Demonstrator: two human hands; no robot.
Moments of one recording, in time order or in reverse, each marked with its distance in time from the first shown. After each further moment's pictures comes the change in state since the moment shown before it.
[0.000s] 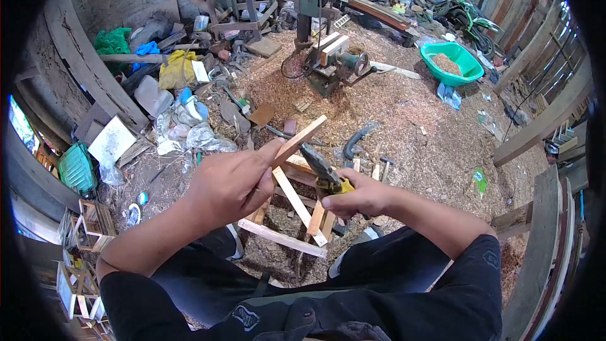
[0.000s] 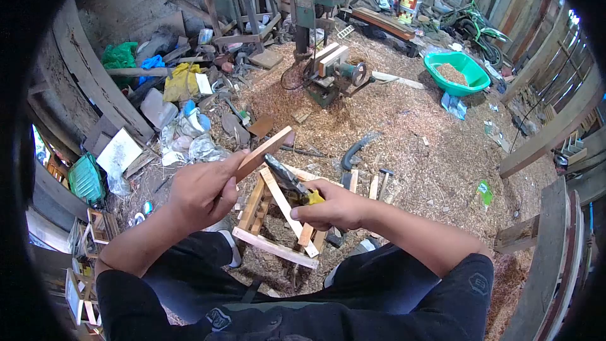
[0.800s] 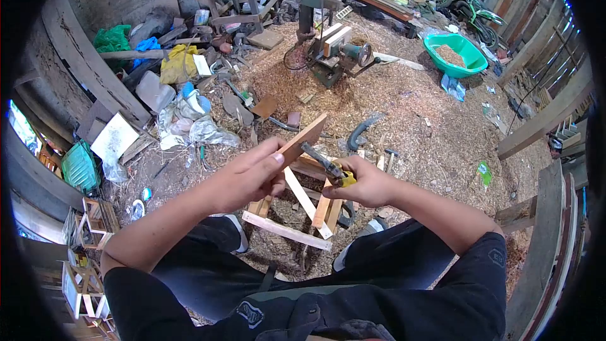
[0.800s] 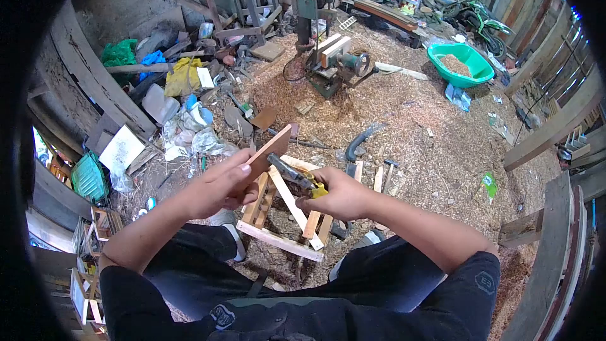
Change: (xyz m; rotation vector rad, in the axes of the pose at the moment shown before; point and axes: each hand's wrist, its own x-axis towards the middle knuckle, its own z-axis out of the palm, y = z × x) left_hand -0.002 -0.012 0.013 -1.206 -0.545 -0.922; right_hand 0.002 -0.018 0.010 -0.648 0.333 0.024
